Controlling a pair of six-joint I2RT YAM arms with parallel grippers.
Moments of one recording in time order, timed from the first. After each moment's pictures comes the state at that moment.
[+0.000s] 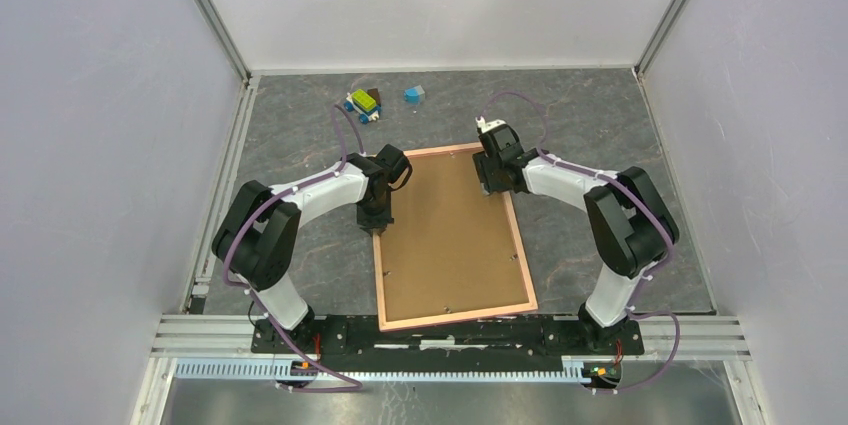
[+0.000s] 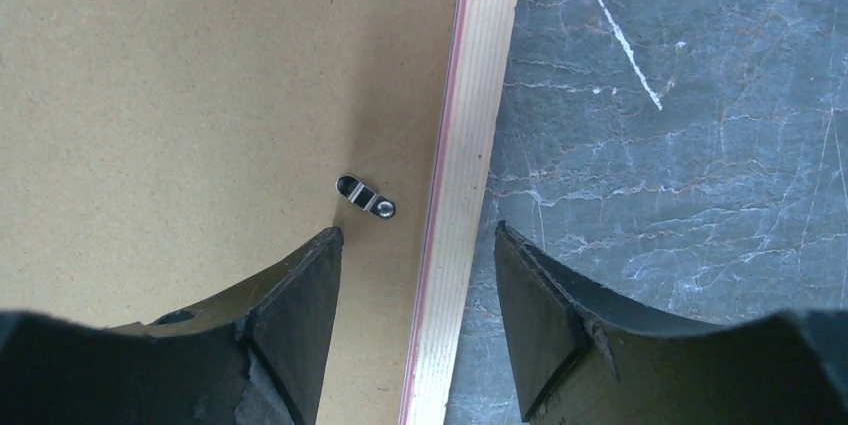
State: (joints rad) left arm -0.59 1.69 1.06 -0.81 -0.18 -0.62; right arm 0.53 1.77 1.07 -0.29 0.26 0.15
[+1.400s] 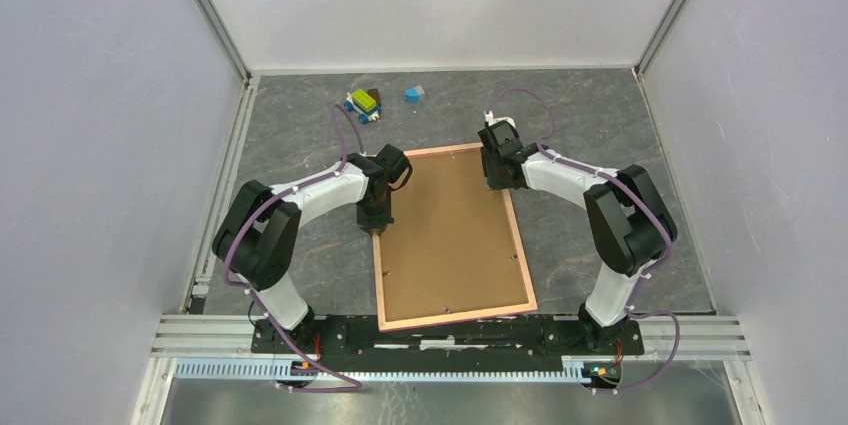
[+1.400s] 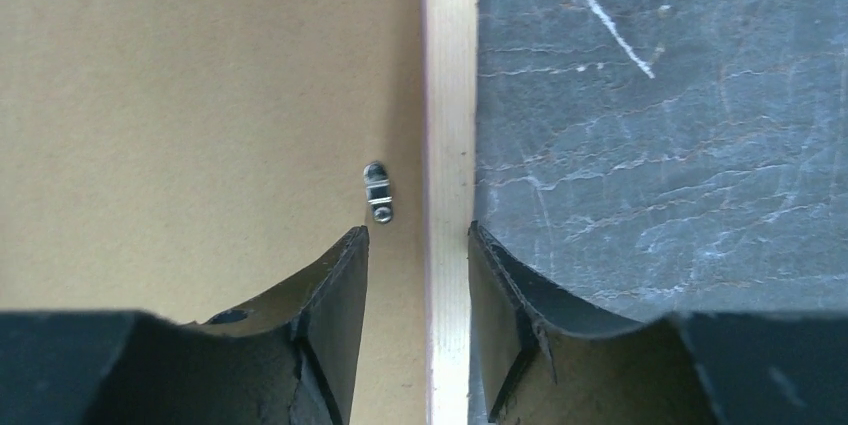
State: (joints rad) left arm -0.60 1.70 1.06 -0.82 -0.18 -0.62; right arm 0.52 1.79 1.11 -0.35 0.30 0.31
